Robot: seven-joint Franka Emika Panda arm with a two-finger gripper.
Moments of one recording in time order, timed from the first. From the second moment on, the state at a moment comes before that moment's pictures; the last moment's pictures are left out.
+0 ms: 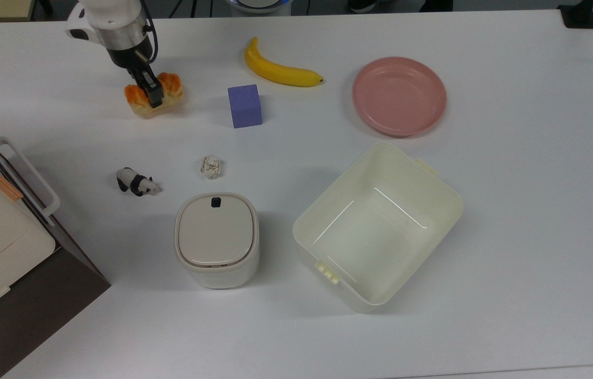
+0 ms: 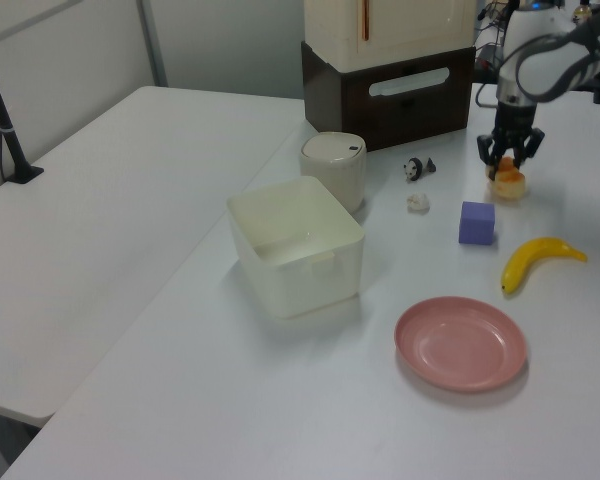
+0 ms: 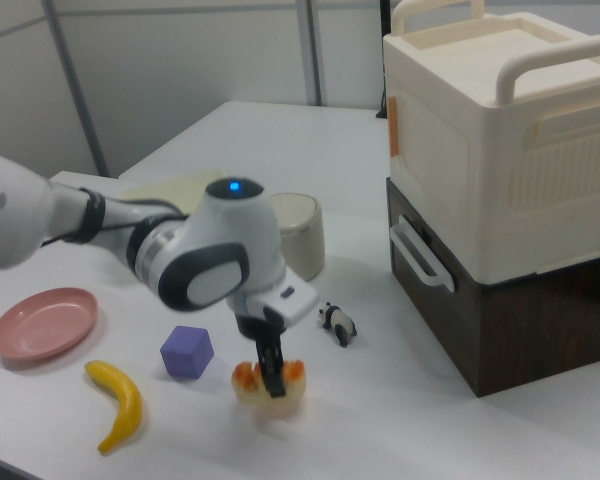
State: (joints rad) arm -0.33 0.03 -0.05 -2.28 0.02 2.34 0.53
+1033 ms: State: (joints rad) arm 0.17 0.07 -0.03 -1.87 -0.01 2.04 0.41
